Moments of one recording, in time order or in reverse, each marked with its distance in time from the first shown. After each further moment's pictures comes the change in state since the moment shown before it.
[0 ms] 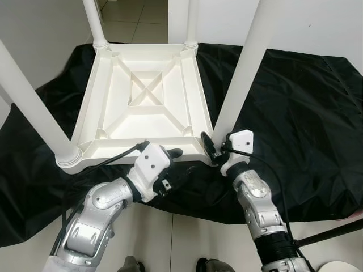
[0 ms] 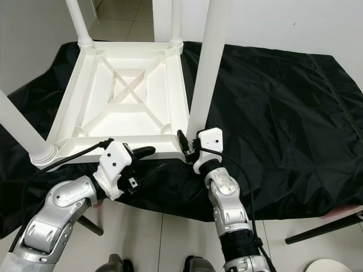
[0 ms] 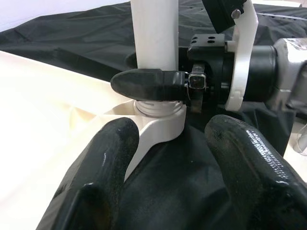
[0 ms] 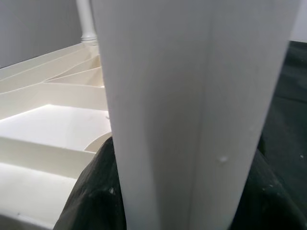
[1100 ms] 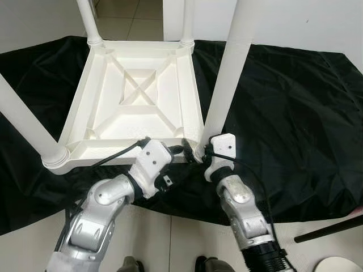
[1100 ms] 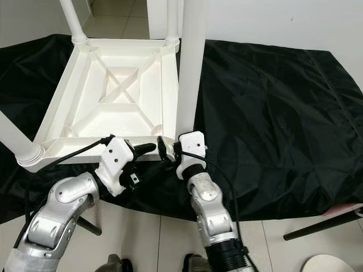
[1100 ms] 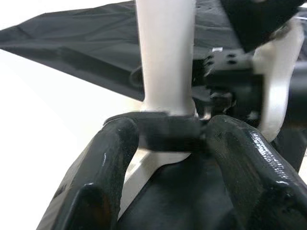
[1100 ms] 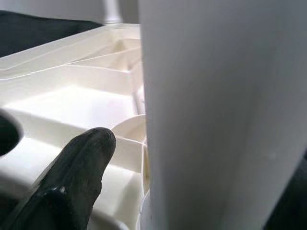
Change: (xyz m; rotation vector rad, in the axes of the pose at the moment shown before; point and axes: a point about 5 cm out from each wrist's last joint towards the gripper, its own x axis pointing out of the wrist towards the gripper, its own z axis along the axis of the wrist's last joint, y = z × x) left arm 0.004 0.007 0.000 -0.003 0.001 0.034; right arm -0.005 0.023 0.006 -0.019 0.049 0.112
